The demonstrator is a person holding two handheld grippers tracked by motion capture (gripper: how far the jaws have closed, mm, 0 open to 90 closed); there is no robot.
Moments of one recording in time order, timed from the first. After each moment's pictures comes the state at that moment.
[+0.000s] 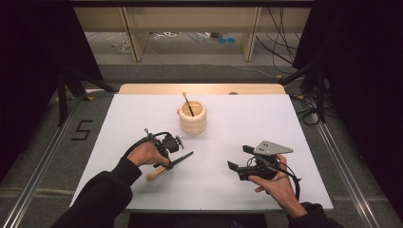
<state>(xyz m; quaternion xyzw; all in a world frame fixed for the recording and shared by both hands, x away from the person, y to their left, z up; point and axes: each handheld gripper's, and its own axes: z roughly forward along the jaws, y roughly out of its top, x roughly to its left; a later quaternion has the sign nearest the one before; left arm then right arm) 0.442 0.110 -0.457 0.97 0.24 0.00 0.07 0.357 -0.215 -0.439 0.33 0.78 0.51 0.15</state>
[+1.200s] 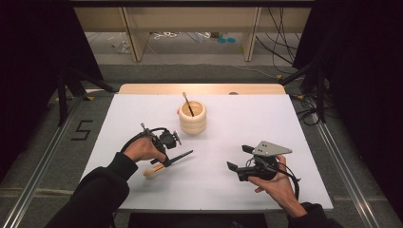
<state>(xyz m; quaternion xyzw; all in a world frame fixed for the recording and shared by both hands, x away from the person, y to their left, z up) 0.447 0.118 -0.442 0.97 0.23 -0.02 0.08 0.355 -0.212 -0.436 0.32 0.79 0.50 0.17</state>
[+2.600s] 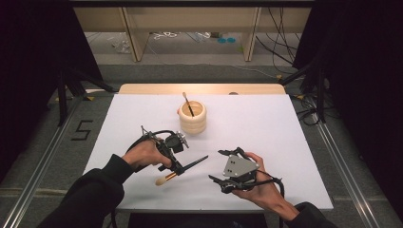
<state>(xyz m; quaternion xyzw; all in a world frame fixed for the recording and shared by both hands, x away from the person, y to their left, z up) 0.417 0.096 -0.415 0.96 0.19 -0.09 0.18 0.331 -0.151 -0.422 0.09 0.87 0.41 0.26</state>
